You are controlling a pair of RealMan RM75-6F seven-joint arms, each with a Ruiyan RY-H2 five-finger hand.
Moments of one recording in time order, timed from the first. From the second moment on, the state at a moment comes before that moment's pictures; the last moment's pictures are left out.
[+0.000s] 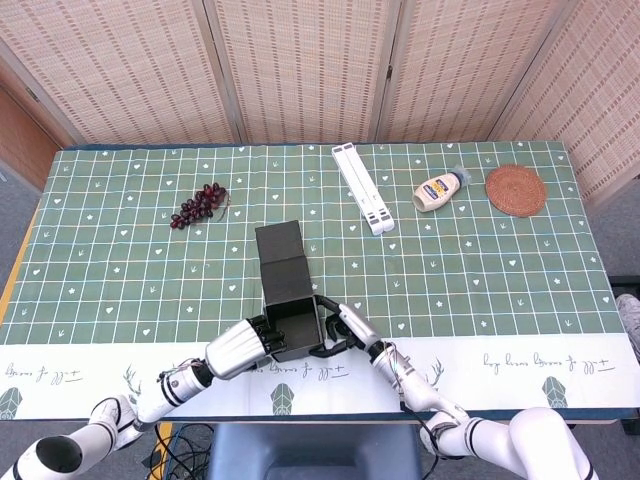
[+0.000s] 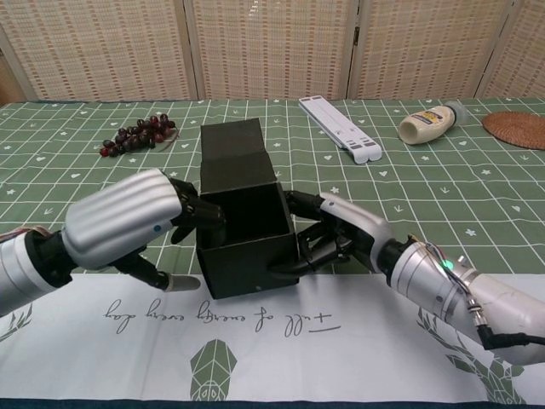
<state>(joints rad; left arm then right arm) -0.68 -1.93 0.17 -0.60 1.86 1.60 -0.30 0.71 -1.99 0.06 -0.91 -1.53 0.99 0.99</state>
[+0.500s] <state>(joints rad) -0.66 -1.83 0.14 -0.71 1.86 1.66 -0.26 0.71 -1.98 0.10 -0.94 -1.51 0.99 0.99</state>
